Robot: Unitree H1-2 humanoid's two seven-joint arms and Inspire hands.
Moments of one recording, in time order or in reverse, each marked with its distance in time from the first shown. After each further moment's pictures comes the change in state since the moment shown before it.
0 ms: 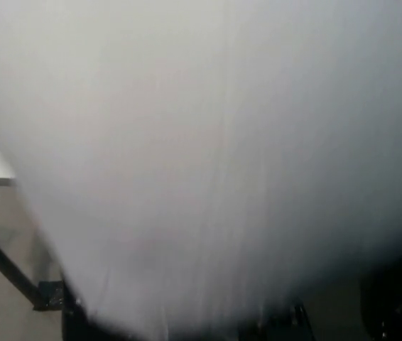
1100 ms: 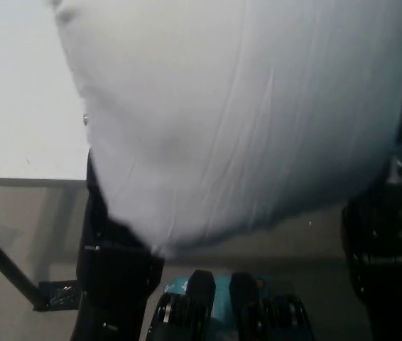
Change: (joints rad) left_arm -0.118 0.042 0.100 0.446 0.143 -0.081 0.047; right_arm -0.063 -0.061 -0.019 0.321 -0.183 0.036 -0.014
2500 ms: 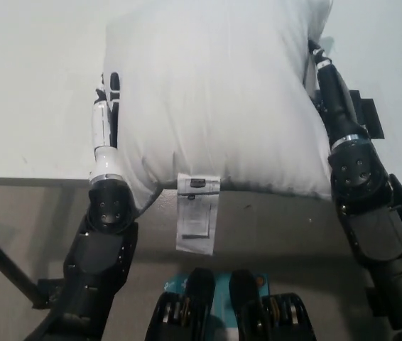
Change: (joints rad) left_arm -0.035 0.143 0.127 1.013 -0.147 -0.045 0.028; right_arm -0.053 -0.079 -0.066 0.824 0.142 0.036 0.045
